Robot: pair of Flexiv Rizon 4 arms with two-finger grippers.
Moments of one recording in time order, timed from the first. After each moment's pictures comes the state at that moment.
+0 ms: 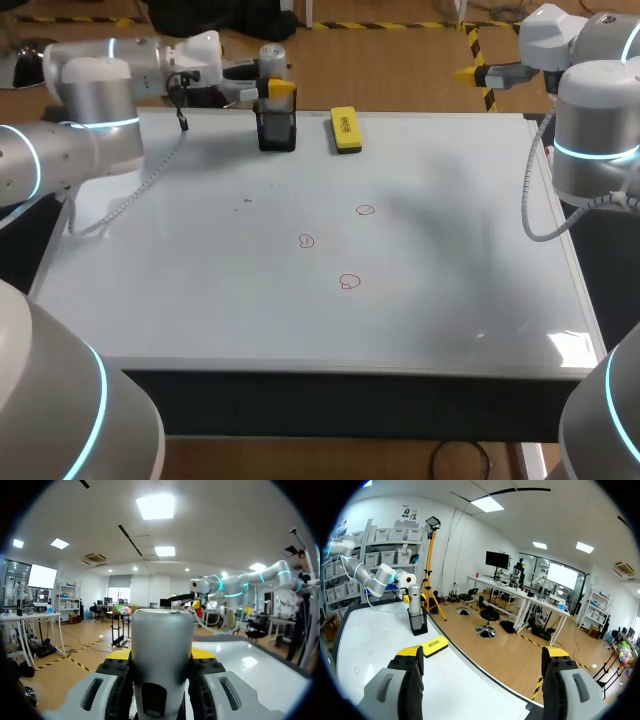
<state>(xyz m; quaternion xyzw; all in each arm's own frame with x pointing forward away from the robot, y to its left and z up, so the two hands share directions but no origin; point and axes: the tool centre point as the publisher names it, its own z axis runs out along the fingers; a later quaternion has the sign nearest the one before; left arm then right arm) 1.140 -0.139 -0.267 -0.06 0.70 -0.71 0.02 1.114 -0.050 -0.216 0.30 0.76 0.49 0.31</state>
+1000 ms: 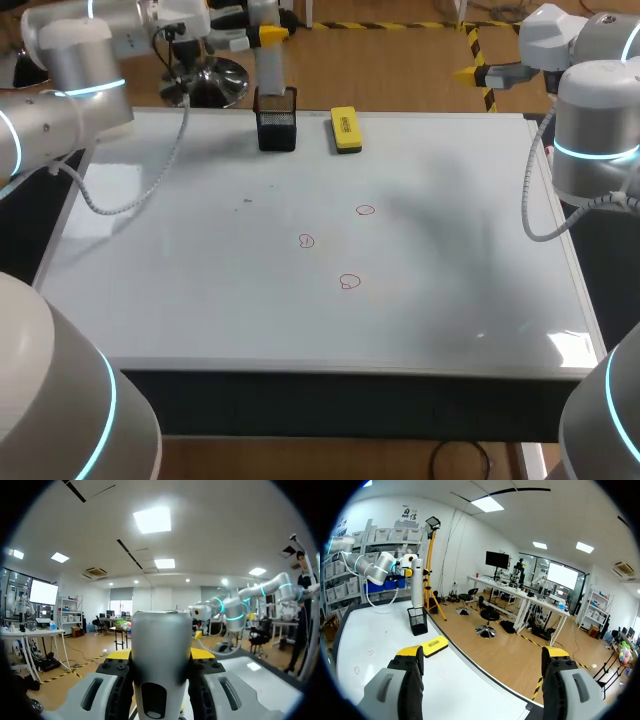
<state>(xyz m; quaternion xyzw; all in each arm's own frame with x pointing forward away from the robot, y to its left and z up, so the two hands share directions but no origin) 1.151 -0.127 -0.165 -0.05 0.67 -0.74 0.05 1.114 -0.050 -0.216 0.30 0.76 0.49 0.31</state>
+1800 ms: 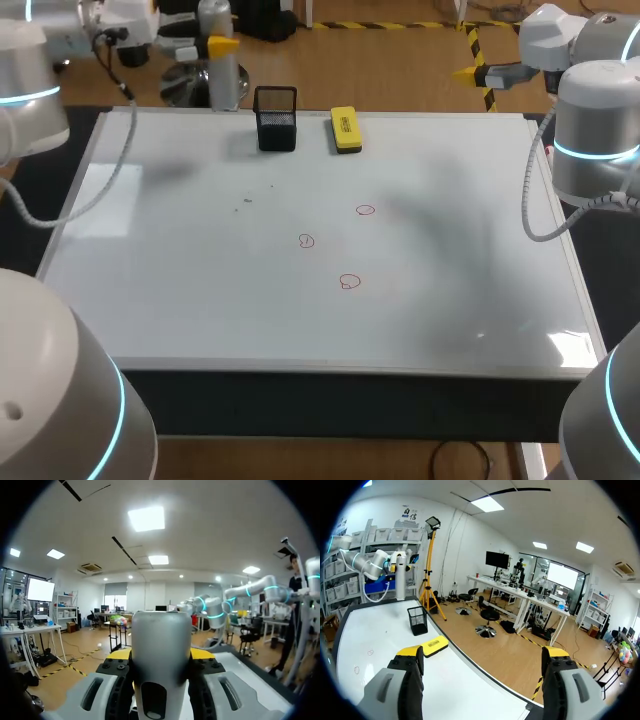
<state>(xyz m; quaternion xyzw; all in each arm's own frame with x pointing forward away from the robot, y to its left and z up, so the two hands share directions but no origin) 1.087 -0.050 -0.161 -0.04 0.68 -0.73 0.02 1.114 -0.050 -0.216 0.30 0.76 0.49 0.31</state>
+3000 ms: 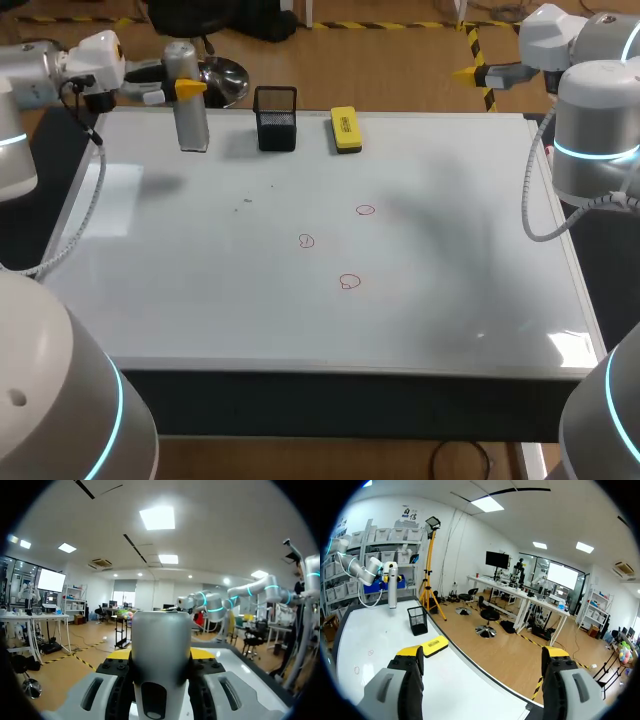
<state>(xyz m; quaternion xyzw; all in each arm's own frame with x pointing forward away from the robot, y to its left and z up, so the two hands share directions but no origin) 1.057 0.001 -0.211 -0.09 0.68 -0.73 0.03 1.114 -0.050 -0.216 0.30 0.76 0.49 0.31</state>
